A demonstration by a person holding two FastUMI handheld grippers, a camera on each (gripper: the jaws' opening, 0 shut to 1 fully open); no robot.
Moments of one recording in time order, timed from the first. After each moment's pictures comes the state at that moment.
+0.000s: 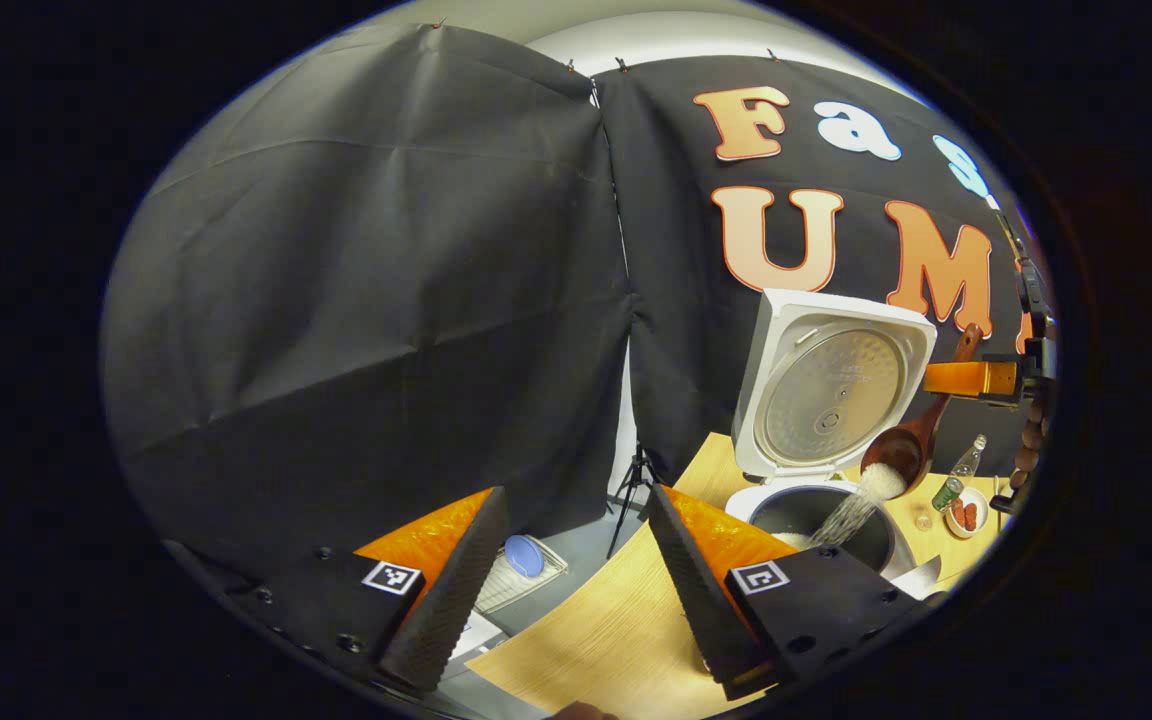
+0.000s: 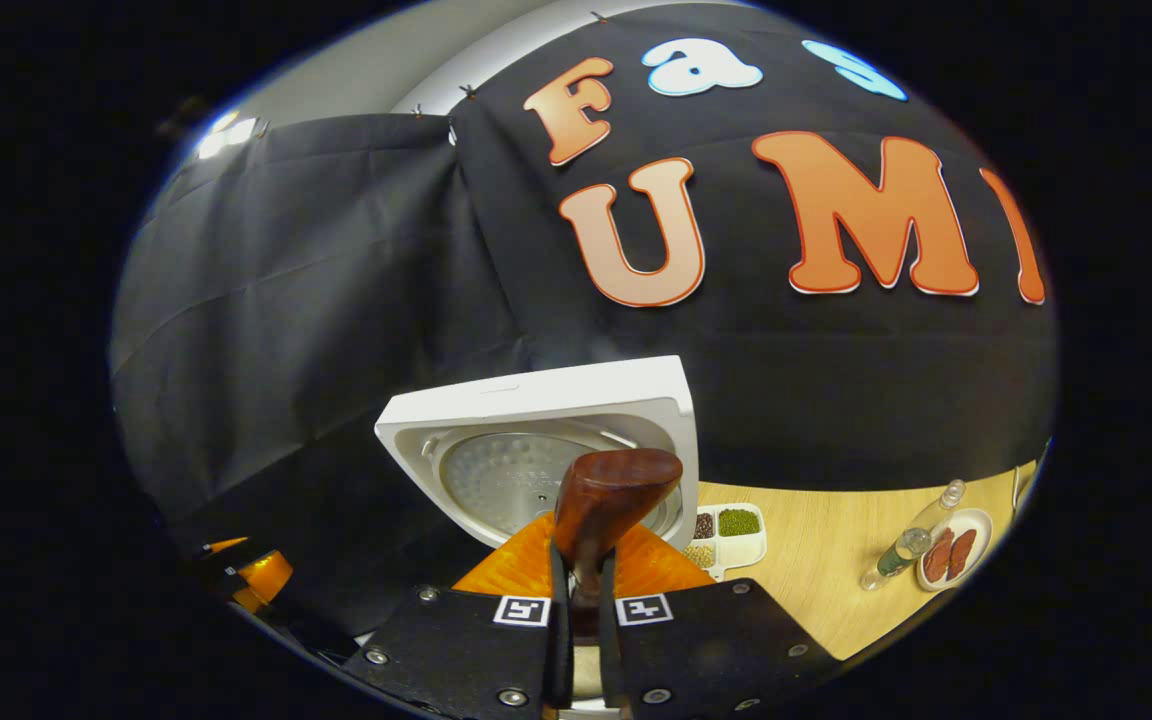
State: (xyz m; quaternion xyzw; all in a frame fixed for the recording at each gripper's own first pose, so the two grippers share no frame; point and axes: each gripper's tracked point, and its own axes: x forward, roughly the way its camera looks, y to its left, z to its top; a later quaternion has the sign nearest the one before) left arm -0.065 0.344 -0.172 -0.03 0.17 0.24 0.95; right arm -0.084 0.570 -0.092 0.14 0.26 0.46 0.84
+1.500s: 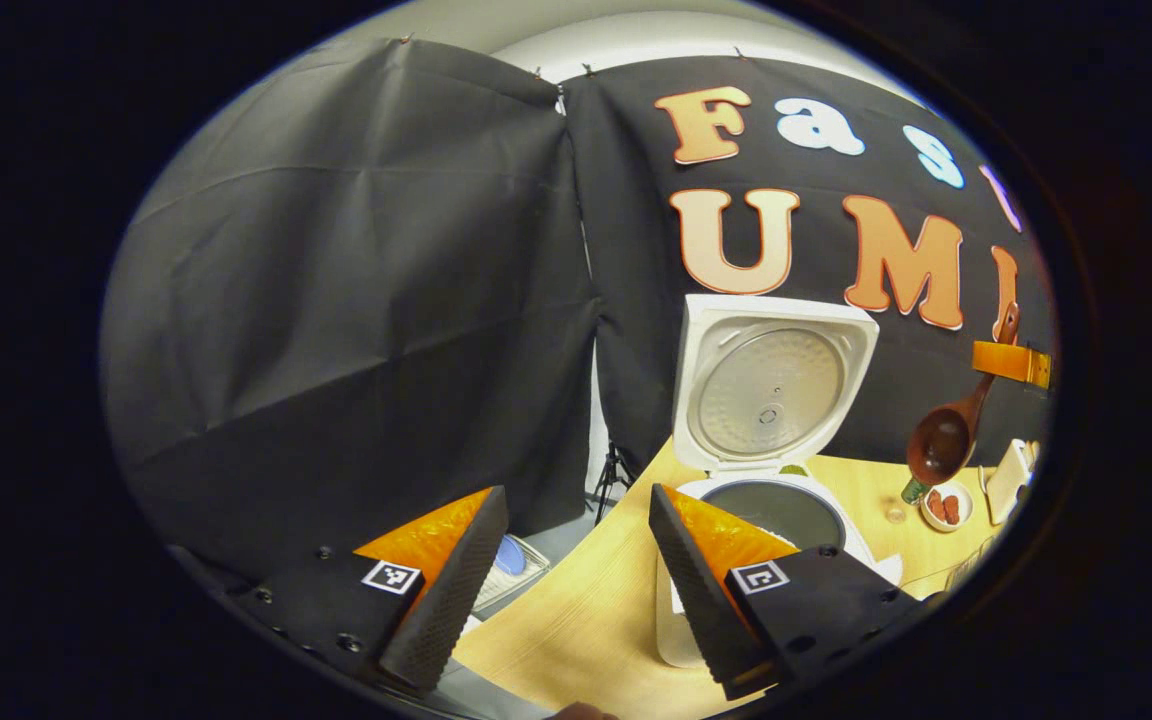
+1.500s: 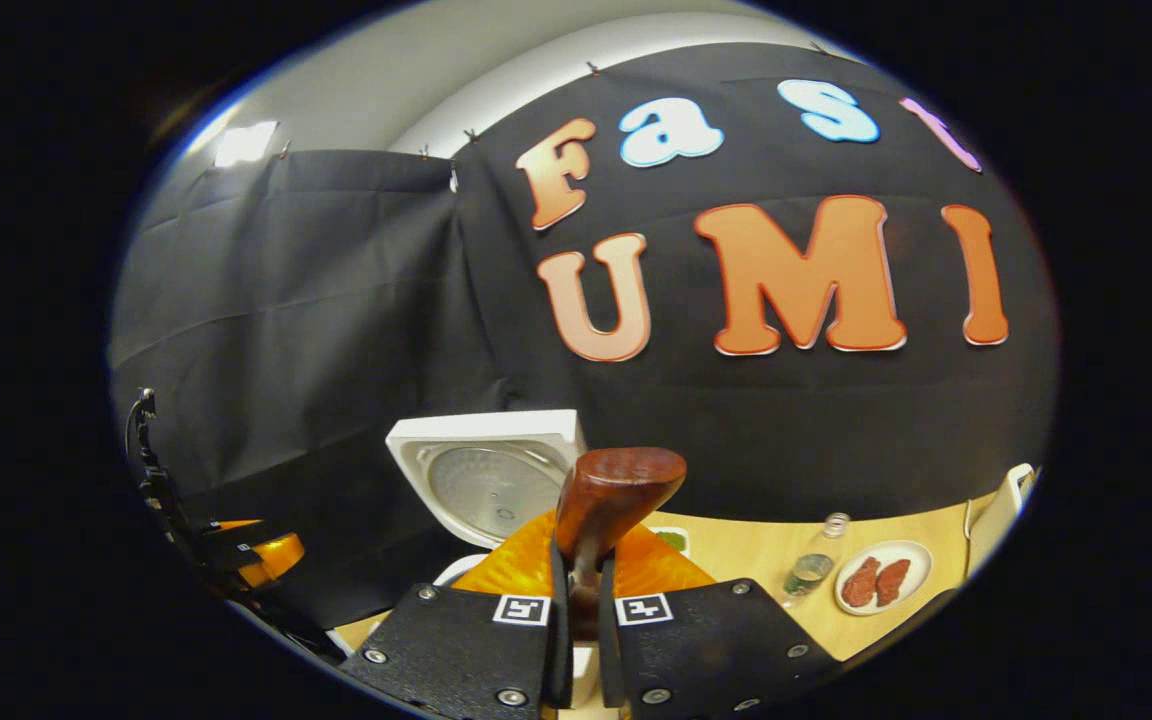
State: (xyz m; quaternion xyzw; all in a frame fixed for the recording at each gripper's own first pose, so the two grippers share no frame) left arm -0.066 0.270 -0.150 -0.01 0.17 0.21 0.96; right arm -0.059 0.410 -0.077 0.15 0.21 0.41 0.87
